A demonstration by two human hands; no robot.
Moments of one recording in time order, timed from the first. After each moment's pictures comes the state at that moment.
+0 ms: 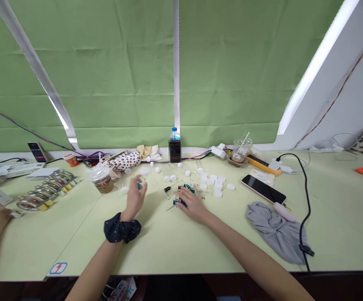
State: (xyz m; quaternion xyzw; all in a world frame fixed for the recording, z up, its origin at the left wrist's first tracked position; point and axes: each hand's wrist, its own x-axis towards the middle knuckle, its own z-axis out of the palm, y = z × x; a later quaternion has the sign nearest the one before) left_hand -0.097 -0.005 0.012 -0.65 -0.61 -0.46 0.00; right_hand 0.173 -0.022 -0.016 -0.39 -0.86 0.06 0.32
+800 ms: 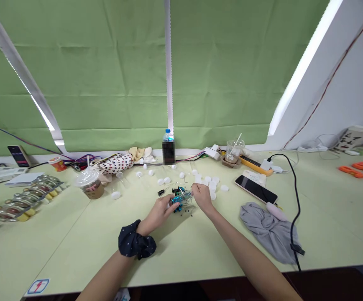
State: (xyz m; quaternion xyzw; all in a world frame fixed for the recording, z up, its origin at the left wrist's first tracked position) left_hand 0.006 -0.035 0.017 -0.77 -0.43 -0.36 -0.29; right_hand 0.202 0.003 0.016 -0.58 -0.61 0.25 0.48
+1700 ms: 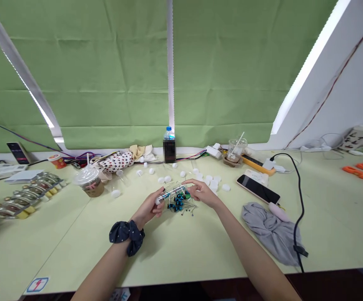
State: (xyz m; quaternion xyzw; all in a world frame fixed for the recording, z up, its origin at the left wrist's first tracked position) left_hand -0.018 -0.020 0.026 -0.43 -0.39 -0.36 -0.74; right_hand 0.221 0.006 0.031 -0.31 -0.68 0.54 0.40
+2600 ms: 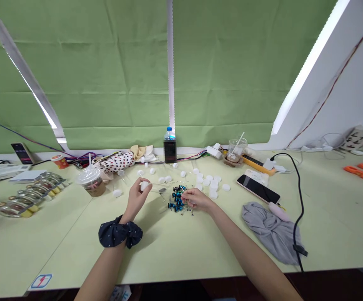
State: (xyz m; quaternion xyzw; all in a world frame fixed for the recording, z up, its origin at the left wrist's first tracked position) left_hand -0.050 -0.015 0.043 -0.61 -0.55 -0.52 -0.24; right_hand 0.205 0.022 -0.017 -0.38 -0.56 0.66 0.32
